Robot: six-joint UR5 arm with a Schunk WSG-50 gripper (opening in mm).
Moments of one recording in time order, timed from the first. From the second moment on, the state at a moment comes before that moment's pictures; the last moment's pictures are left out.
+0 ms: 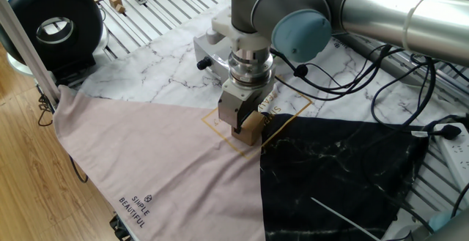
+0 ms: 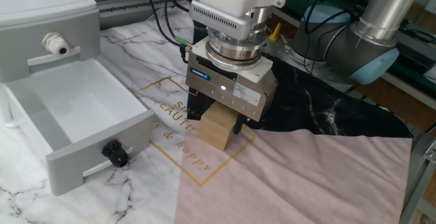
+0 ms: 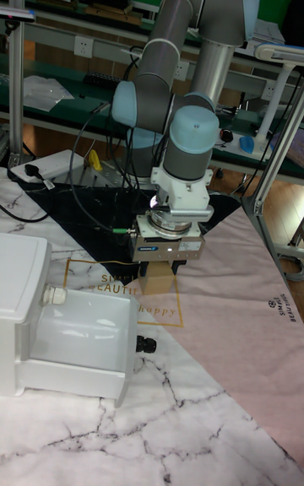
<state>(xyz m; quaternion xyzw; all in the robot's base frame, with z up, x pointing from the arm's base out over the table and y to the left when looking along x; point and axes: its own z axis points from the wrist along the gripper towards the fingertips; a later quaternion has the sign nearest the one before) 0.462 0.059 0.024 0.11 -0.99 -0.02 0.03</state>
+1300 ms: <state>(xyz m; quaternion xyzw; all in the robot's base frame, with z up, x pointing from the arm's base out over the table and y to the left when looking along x) 0.454 0.057 0.018 0.08 -1.00 -0.02 0.05</state>
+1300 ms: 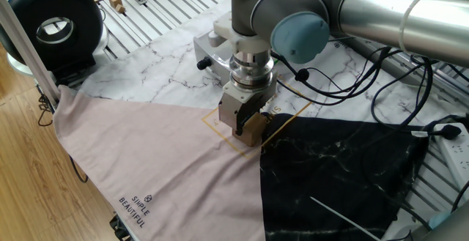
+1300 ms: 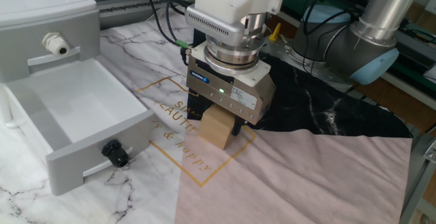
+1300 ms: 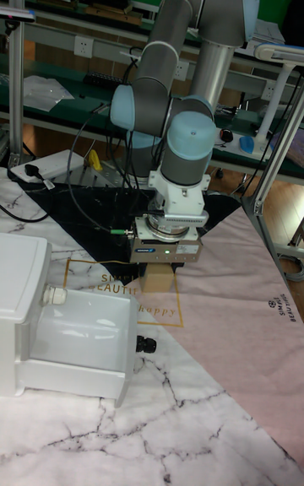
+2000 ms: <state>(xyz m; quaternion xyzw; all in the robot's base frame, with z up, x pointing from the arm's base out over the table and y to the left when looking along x) 0.451 0.048 0.041 0.07 -1.00 -0.01 0.06</state>
